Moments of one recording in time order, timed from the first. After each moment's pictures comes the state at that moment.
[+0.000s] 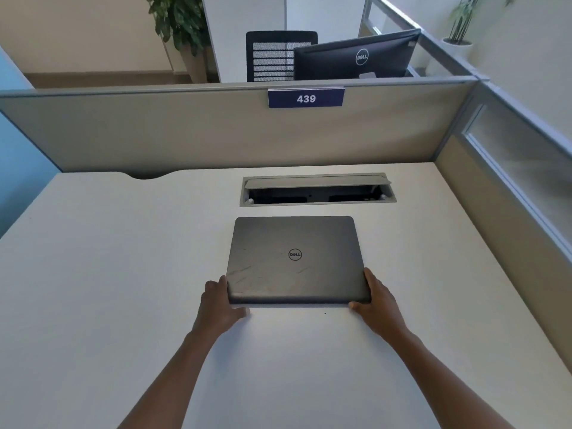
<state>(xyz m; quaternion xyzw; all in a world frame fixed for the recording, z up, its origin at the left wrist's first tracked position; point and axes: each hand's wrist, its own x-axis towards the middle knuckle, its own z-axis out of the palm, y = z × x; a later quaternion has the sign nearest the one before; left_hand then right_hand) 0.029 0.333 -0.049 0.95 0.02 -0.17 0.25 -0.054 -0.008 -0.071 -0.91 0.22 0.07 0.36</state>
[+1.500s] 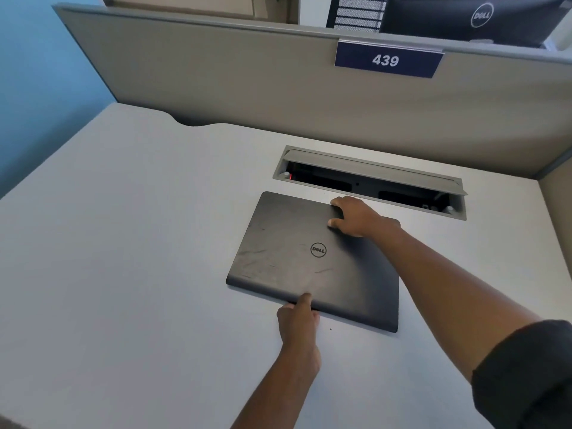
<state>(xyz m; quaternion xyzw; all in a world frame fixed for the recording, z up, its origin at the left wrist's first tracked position) -0.009 0.149 -0.052 0.41 0.53 -0.07 0.74 0.205 0.025 -0.045 -0.96 -0.12 0.19 0.16</state>
